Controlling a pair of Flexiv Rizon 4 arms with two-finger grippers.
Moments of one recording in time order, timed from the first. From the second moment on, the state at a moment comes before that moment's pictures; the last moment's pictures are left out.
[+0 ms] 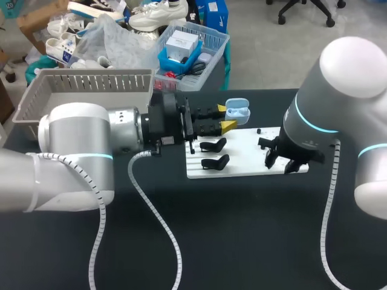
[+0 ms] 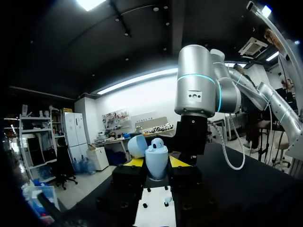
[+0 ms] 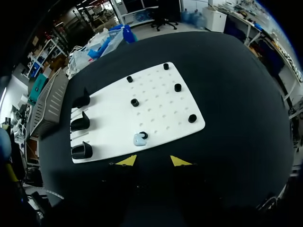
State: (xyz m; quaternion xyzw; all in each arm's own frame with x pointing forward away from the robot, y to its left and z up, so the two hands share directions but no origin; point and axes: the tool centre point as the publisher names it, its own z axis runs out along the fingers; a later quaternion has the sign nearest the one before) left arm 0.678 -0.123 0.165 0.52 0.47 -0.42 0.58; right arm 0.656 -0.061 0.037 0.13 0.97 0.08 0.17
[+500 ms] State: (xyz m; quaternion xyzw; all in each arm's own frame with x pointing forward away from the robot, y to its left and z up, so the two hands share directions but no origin) left arm 0.679 -0.119 0.167 0.52 0.47 -0.42 0.58; right arm 0.670 -0.048 0.029 0.14 0.97 0.08 0.17
